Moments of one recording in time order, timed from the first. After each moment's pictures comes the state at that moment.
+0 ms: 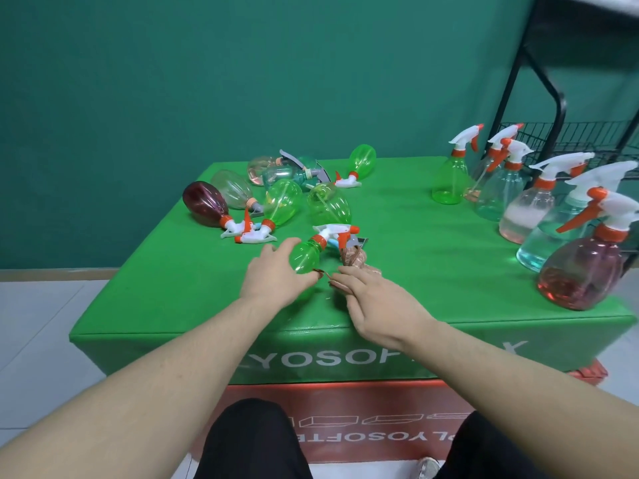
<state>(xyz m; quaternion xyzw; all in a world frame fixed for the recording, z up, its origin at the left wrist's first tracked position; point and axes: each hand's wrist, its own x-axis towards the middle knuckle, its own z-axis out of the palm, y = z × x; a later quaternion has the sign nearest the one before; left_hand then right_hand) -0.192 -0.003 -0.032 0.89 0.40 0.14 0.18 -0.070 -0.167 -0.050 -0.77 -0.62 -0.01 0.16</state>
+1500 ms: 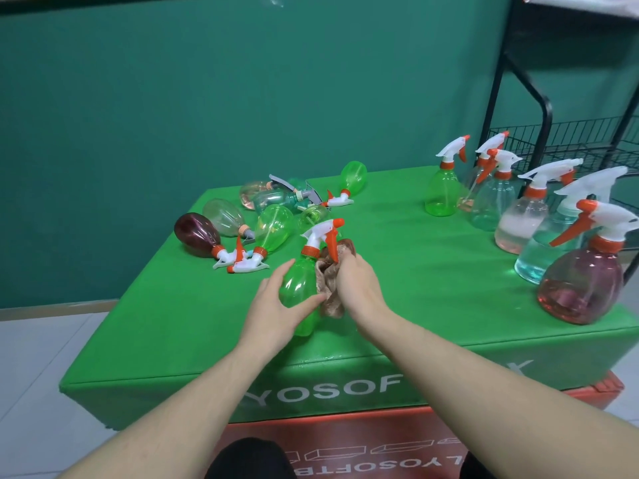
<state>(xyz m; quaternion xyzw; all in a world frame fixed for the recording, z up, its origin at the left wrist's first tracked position) -0.194 -0.028 -0.030 0.81 0.34 0.26 0.39 -0.075 -0.110 0.003 -0.75 -0.24 0.22 0.58</state>
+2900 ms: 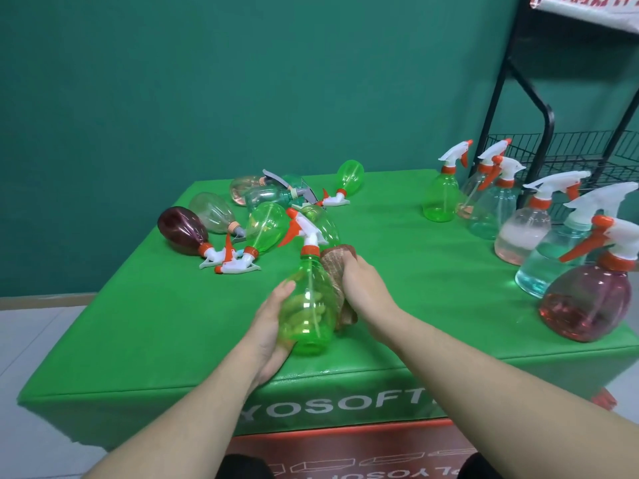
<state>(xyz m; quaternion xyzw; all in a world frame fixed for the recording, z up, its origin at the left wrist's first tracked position) -0.172 -0.008 -0.066 0.48 0.25 0.24 0.81 -0.050 -0.098 -0.002 -0.79 -0.27 0.22 0.51</state>
